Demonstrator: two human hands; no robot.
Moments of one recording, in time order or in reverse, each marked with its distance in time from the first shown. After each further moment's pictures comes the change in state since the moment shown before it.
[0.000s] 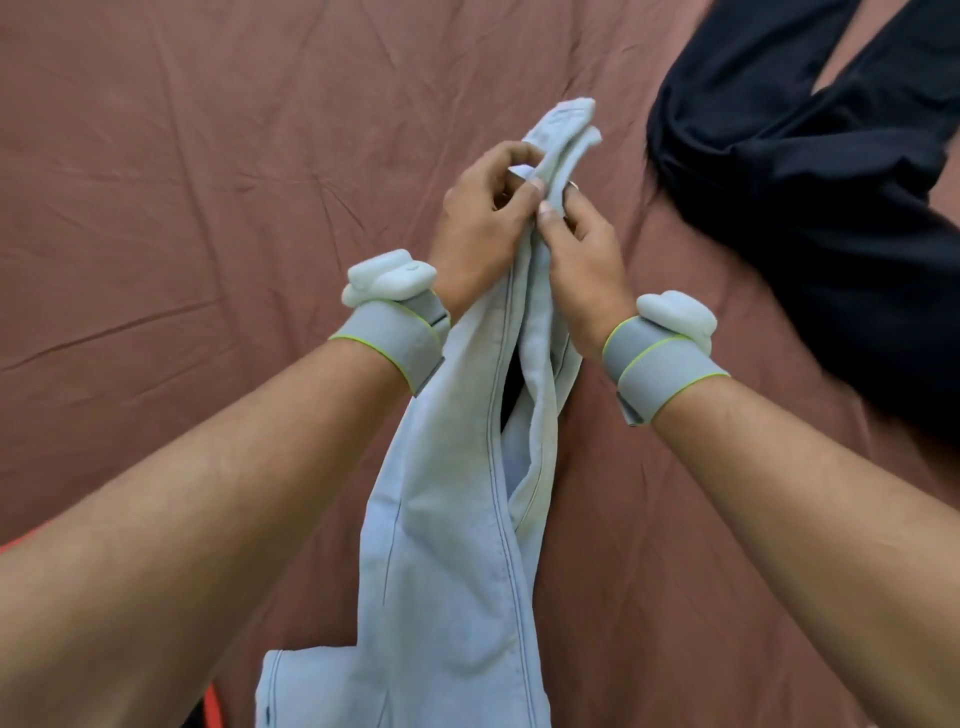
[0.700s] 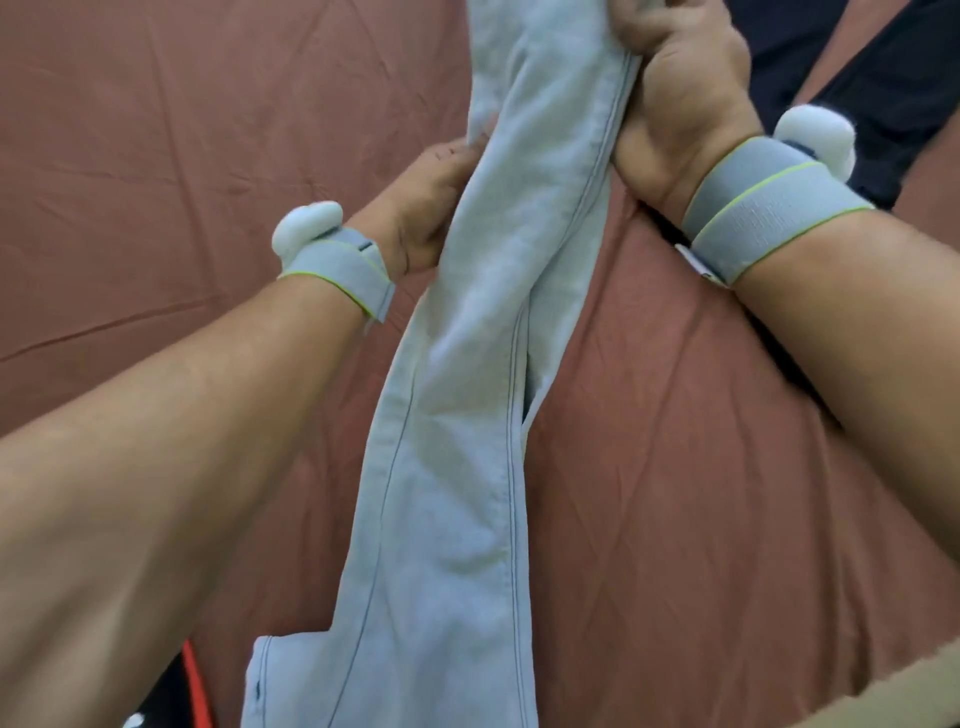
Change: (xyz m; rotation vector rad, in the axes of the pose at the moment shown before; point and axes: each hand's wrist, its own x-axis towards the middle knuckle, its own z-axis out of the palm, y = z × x) left_hand 0.020 0.032 -0.033 -0.558 -0.301 -0.413; right_hand 0.061 -0.125 -0.027 0.630 0.001 -0.005
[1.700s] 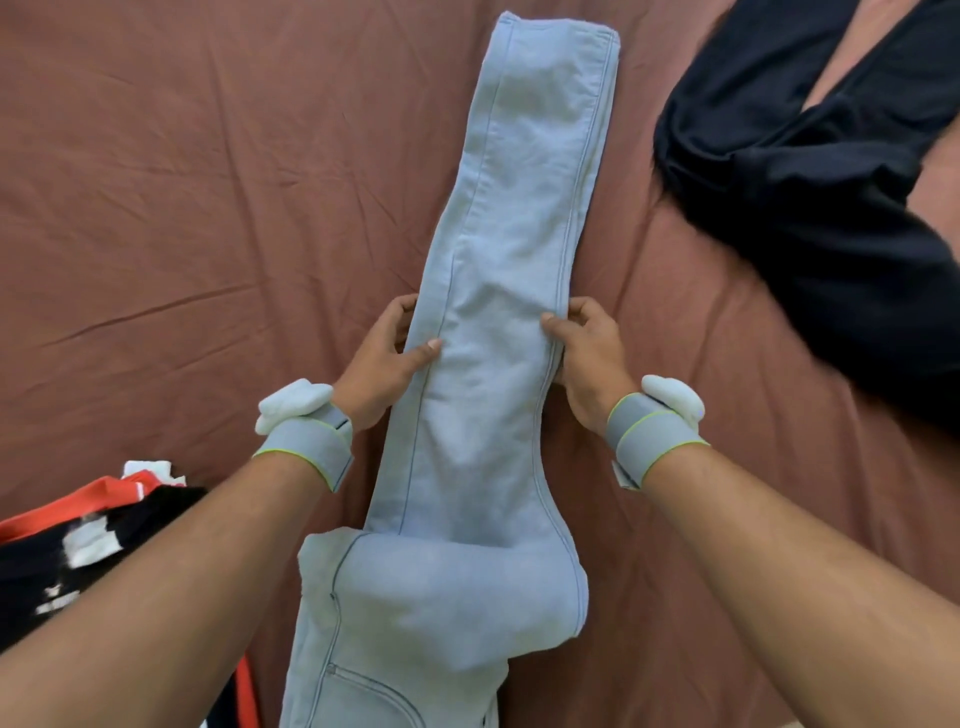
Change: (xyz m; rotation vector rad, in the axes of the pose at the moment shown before) left_hand -0.122 -0.126 -0.085 0.368 0.200 -0.038; right_hand -0.140 0.146 -0.071 -0.438 0.142 0.317
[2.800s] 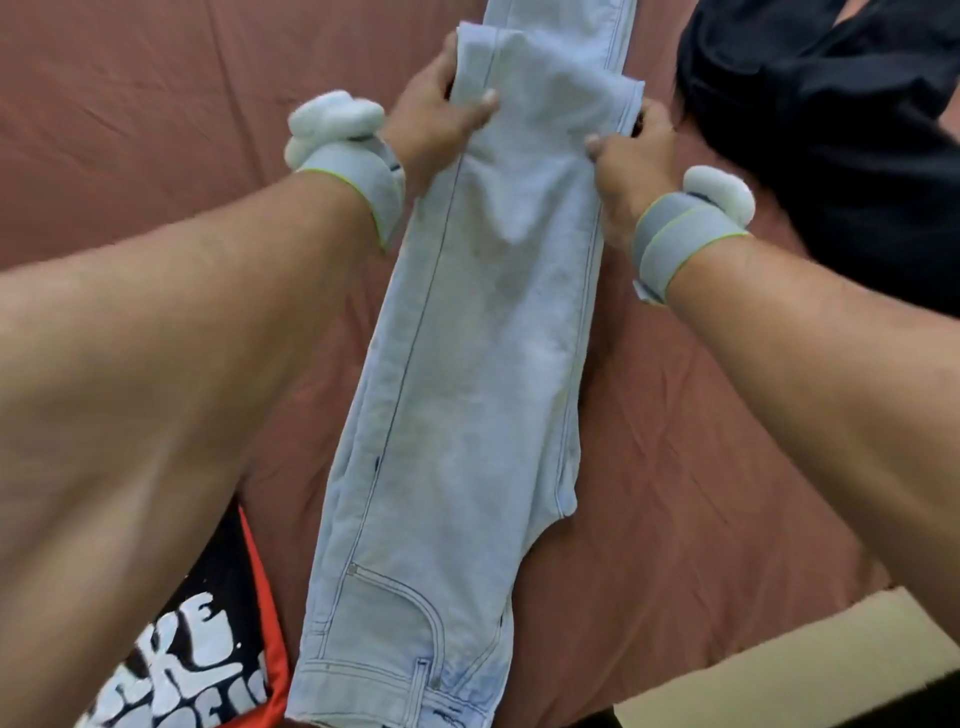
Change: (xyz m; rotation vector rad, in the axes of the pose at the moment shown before) left_hand 0.084 0.106 -0.001 0.240 0.059 0.267; right_hand 0.047 -0.068 0.019 -0.110 0.269 -0.215
